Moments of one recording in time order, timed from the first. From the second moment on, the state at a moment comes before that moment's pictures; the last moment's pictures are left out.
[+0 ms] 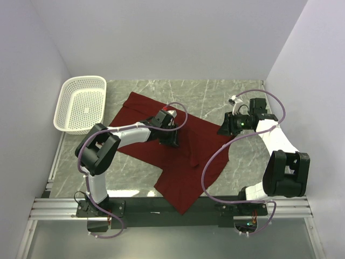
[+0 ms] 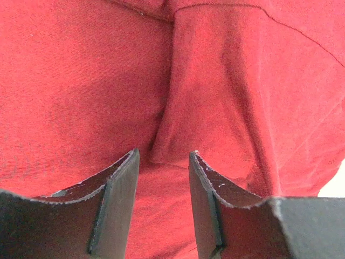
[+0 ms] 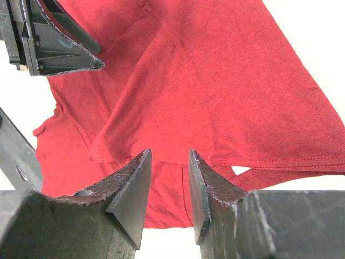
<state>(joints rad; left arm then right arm) -0.70 1.87 1.15 -0.20 0.14 -0.58 -0.10 1.44 1.00 -0.61 -0.77 -0.28</state>
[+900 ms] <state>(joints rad) -0.71 1.90 1.18 -0.24 0.13 -0.55 -0.10 1.44 1.00 -0.61 -0.78 -0.28</state>
